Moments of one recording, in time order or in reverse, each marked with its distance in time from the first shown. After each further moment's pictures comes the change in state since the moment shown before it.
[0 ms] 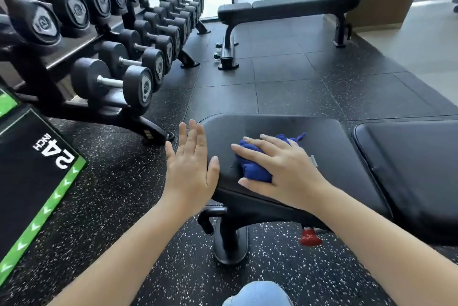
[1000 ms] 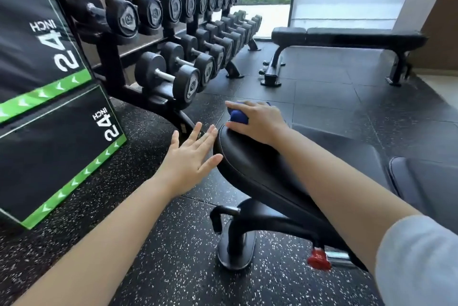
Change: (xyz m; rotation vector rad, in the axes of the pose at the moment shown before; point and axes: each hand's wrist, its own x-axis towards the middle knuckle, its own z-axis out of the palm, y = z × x) left_hand -0.026 -0.043 -0.020 0.153 -0.153 -0.065; right_hand 0.124 0.000 0.044 -0.009 -0.288 0.035
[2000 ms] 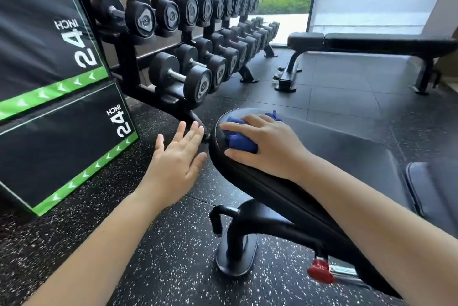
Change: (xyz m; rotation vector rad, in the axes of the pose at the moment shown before) left_hand -0.034 0.015 0.015 -0.092 0.265 -0.109; right_hand -0.077 -0.015 -0.010 0.163 0.131 -0.274
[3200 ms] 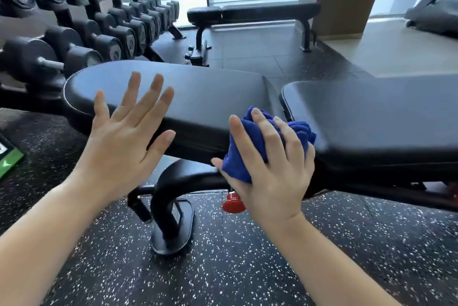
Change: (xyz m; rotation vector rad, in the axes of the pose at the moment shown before) left_hand -0.015 0.116 0.044 0.149 0.115 0.518; right_hand -0.213 0.005 0.012 -0.663 0.830 0.391
